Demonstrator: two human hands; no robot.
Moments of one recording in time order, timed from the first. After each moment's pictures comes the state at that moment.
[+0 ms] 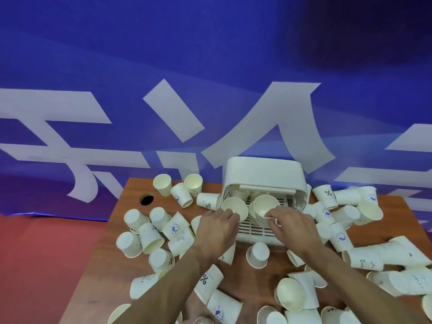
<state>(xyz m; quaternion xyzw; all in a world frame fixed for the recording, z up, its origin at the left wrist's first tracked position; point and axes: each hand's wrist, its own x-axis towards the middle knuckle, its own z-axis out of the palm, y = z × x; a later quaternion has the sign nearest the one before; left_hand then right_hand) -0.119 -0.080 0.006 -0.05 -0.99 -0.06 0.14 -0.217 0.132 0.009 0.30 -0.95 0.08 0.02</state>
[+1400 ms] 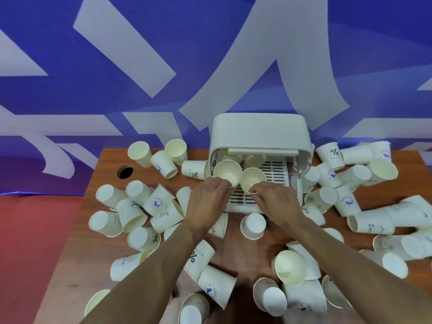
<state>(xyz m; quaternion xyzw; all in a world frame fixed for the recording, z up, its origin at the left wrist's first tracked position) -0.153 -0.077 -0.072 -0.01 -0.97 -0.16 0.19 -0.239 0.119 -0.092 0.33 -0.93 0.13 -0.02</state>
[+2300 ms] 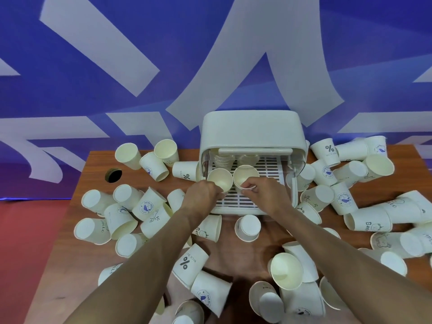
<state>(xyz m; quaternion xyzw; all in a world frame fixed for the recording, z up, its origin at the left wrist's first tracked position) -0.190 -0.089 -0.103 0.01 -0.99 -0.11 -0.07 -0.266 0.109 -0.119 0.20 -0.94 0.26 -0.12</state>
